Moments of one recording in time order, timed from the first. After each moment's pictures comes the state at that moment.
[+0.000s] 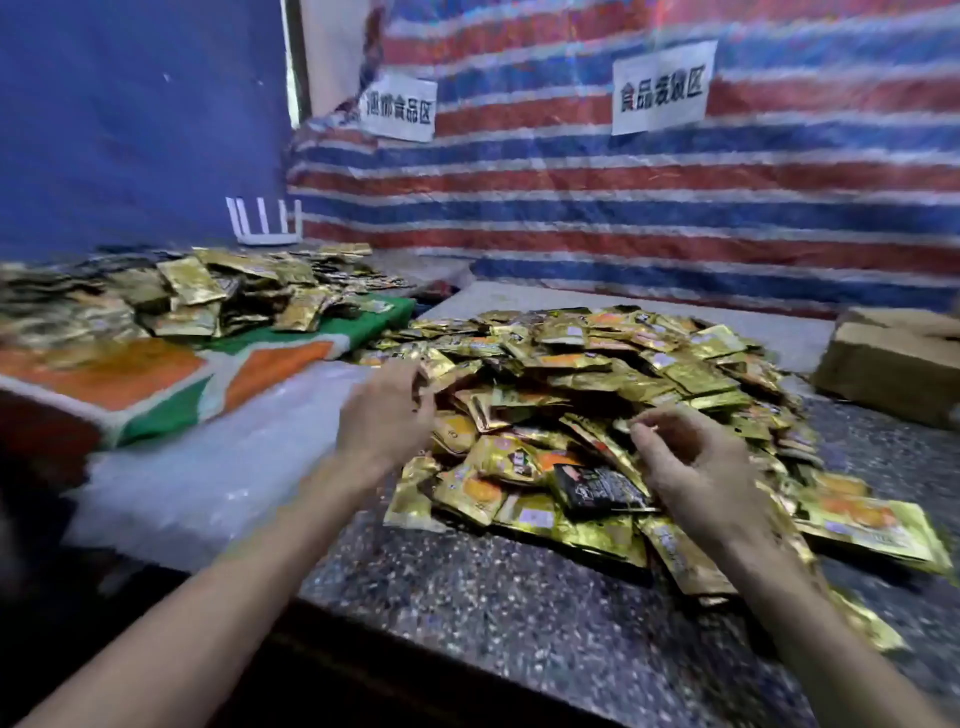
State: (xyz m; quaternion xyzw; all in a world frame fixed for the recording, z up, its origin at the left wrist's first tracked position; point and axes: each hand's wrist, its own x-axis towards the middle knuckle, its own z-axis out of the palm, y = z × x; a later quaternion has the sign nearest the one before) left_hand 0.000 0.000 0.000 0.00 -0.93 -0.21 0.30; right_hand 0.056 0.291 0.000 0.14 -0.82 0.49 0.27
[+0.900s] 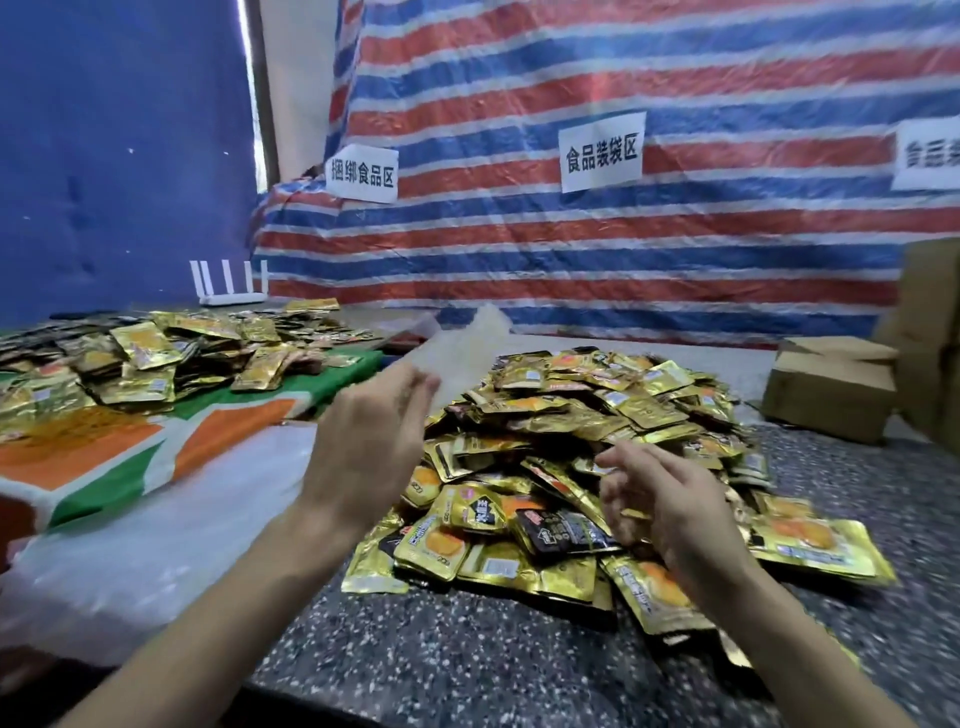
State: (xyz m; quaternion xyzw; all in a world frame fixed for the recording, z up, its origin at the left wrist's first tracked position) left_hand 0.067 0.044 0.061 -0.19 -0.82 -0.32 0.44; right_hand 0.077 0.303 0.017 0.11 -0.65 0.75 0.08
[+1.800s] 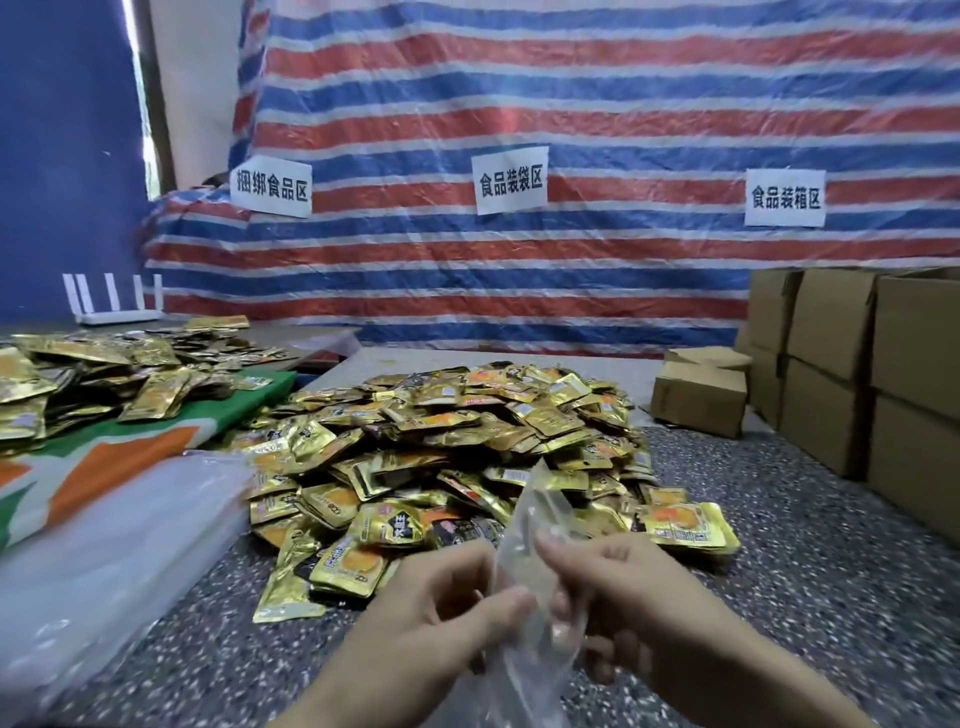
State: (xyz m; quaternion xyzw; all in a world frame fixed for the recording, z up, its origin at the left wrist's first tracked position) left_hand 0.159 0.120 0.027 -0.33 -0.71 -0.62 -0.05; right_hand 0.186 0.309 0.051 0.08 -0.70 0.70 -0.13
